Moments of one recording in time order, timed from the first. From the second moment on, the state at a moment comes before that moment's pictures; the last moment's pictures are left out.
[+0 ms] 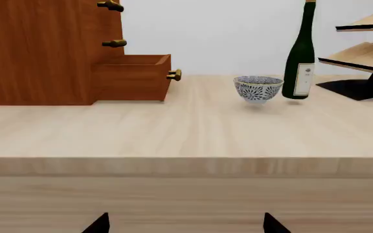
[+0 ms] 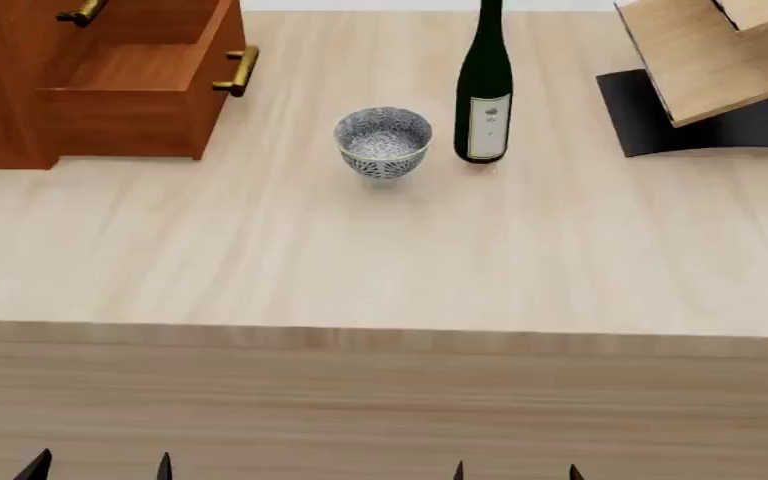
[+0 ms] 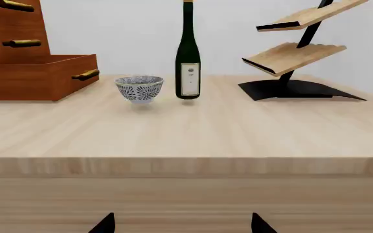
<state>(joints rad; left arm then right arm) 0.00 0.00 0.00 0.00 0.00 0.00 0.00 0.00 0.00 0.00 0.00 0.00 0.00 0.00</state>
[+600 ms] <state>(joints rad) 0.01 -0.05 0.07 0.08 -0.05 0.00 -0.07 -0.12 0.05 -0.07 -0.08 -0.04 -0.06 0.18</state>
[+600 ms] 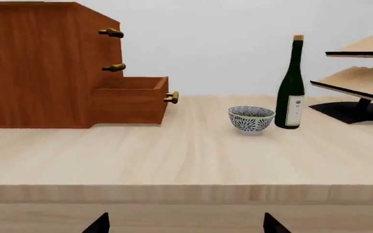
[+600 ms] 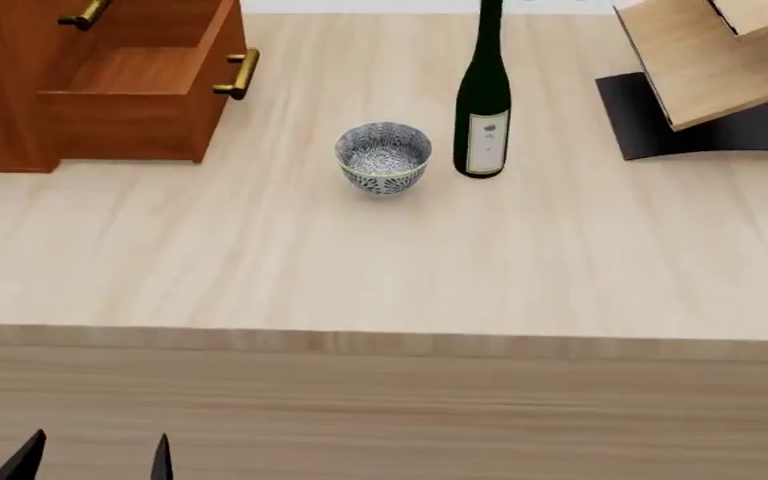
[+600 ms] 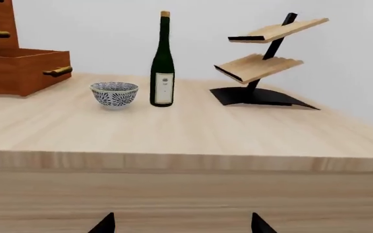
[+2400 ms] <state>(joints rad) -0.25 -0.42 -0.25 0.83 -0.63 -0.90 -0.24 -0.10 0.03 0.40 -0.99 -0.28 0.54 -0.26</state>
